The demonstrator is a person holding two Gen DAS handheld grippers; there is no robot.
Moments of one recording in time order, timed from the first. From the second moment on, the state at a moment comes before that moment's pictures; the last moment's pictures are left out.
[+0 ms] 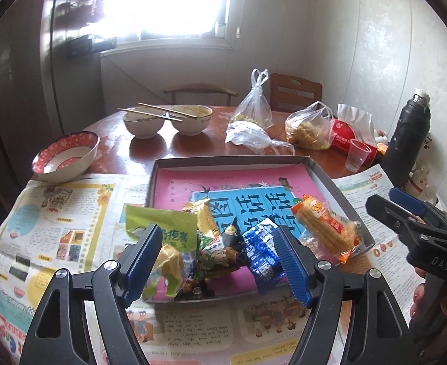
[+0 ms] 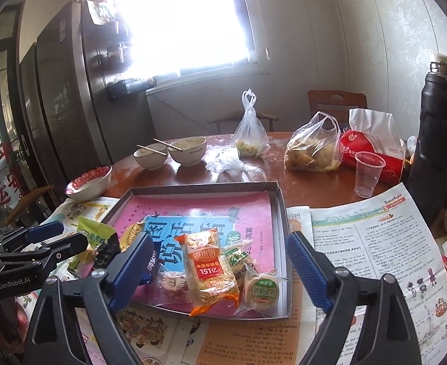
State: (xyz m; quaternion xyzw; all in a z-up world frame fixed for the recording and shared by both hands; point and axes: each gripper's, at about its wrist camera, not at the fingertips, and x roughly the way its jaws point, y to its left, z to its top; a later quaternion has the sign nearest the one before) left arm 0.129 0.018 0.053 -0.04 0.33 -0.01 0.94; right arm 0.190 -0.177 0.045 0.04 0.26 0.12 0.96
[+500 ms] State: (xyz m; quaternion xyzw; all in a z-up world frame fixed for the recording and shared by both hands) left arm 0.095 0.019 0.044 -0.05 0.35 -0.01 0.93; right arm 0.147 -0.155 0.058 0.02 0.25 0.14 0.96
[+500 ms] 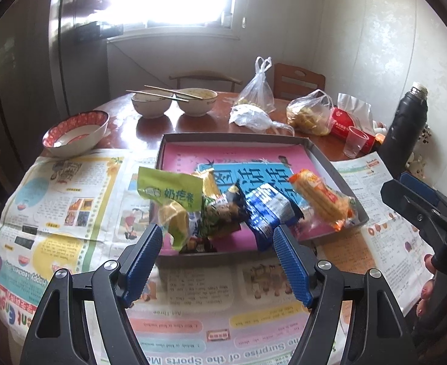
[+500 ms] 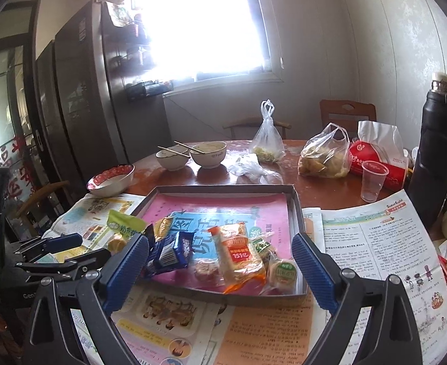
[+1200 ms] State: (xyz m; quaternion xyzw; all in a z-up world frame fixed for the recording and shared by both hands) left arm 0.059 -0.004 0.017 -0.04 0.39 -0.01 0.92; right arm 0.111 -0.162 0.026 0.03 0.30 0.13 0.94
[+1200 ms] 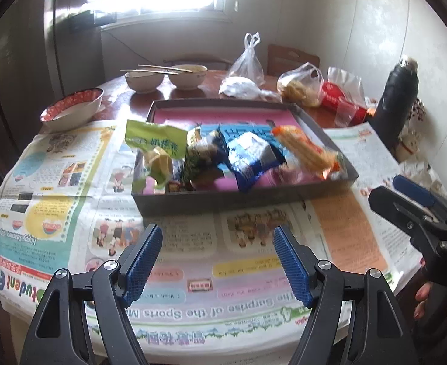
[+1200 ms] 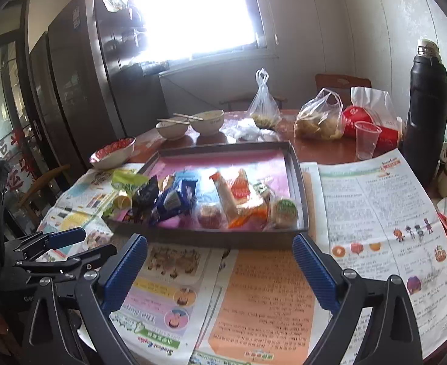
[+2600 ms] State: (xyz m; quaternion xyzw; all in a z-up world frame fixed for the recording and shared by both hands) left arm 0.045 -0.007 0.011 -0.03 0.39 -0.01 0.92; right arm 0.091 -0.152 0.003 0.02 0.32 0.11 0.94
